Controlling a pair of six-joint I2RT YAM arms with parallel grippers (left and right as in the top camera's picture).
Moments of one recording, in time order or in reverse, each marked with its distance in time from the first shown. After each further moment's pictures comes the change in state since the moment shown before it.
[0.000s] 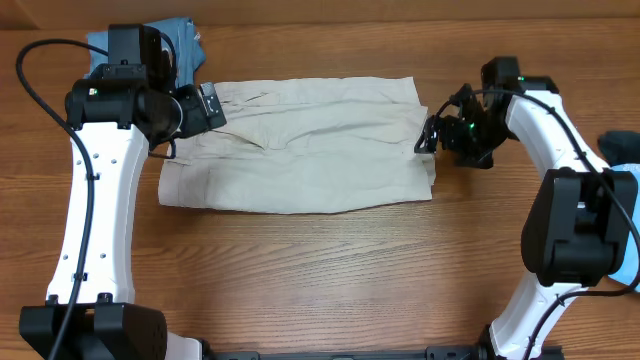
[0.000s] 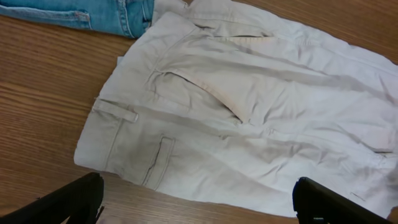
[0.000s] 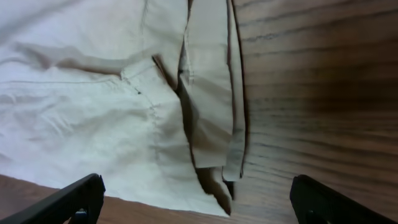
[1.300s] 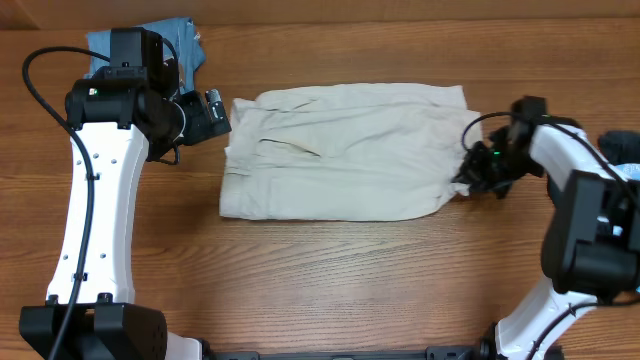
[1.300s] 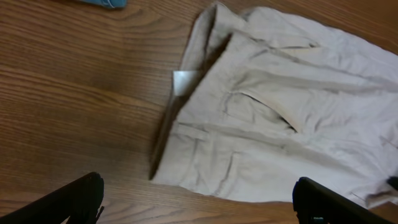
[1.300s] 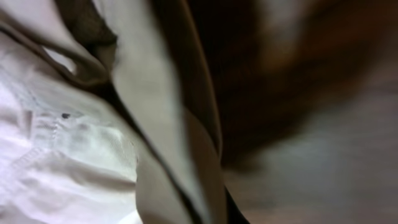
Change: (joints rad) left arm 0.000 0.000 0.000 -0.060 0.074 -0.004; right arm -0.165 -0.059 -0.265 0.158 -0.009 0.359
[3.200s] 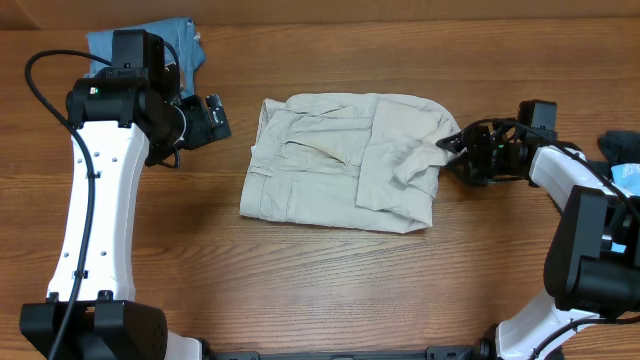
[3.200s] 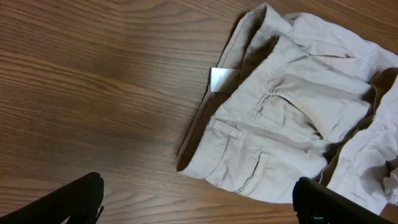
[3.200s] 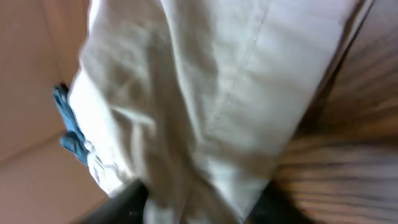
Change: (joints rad) left arm 0.000 0.006 0.000 -0.040 0.000 0.000; right arm 0.001 -0.082 -0.185 0.497 -0.317 0.323
